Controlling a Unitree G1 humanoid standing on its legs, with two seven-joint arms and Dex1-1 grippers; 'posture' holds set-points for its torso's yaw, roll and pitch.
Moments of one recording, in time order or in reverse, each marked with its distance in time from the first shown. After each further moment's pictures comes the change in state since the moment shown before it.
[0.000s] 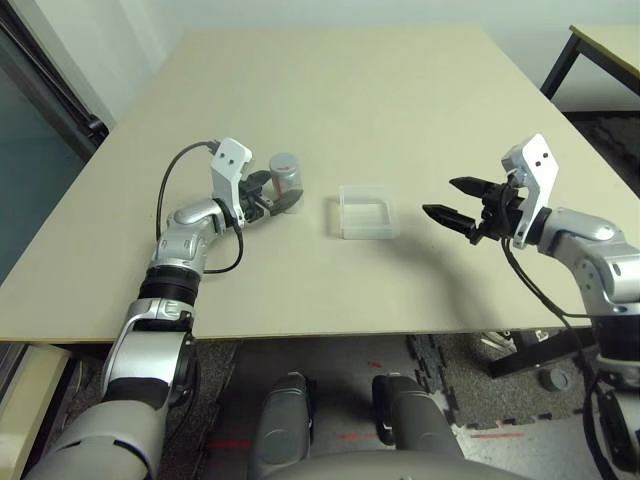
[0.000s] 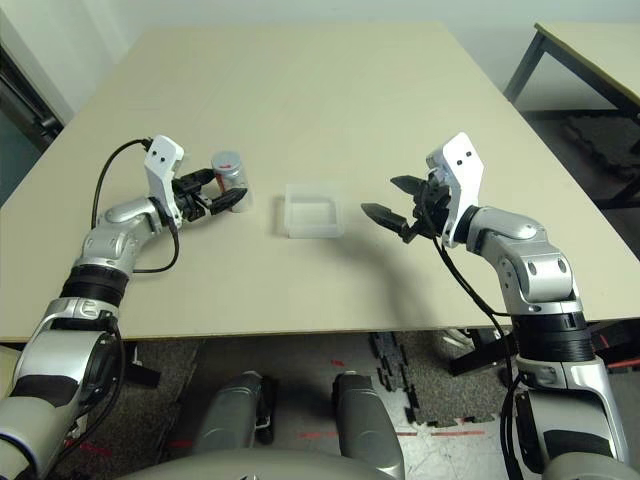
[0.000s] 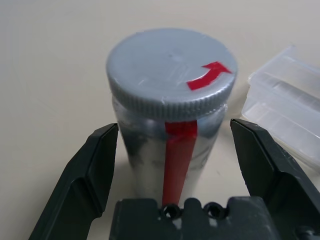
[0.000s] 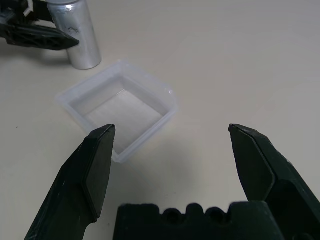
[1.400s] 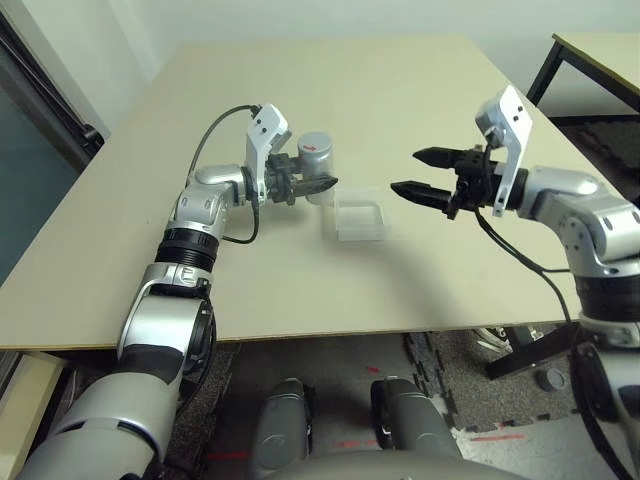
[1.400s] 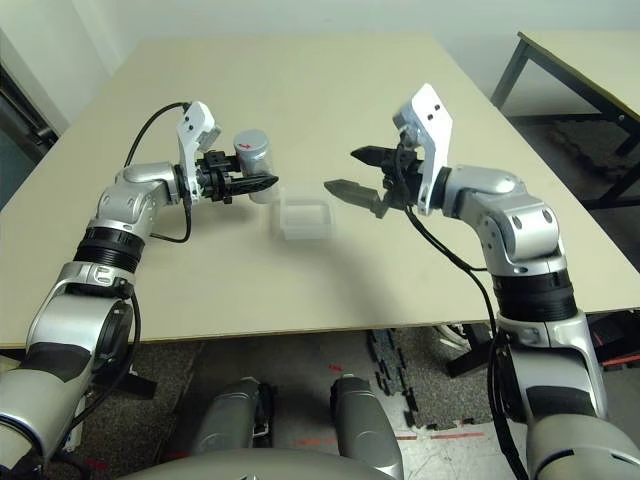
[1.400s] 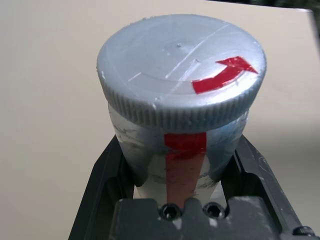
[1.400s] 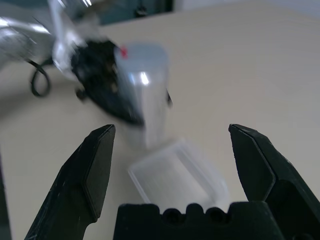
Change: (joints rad) left arm -0.106 -0.002 -0.101 -0.295 0.007 0.305 -0.382; right arm -0.328 0.054 0.096 -0.071 0.073 0.223 0.089
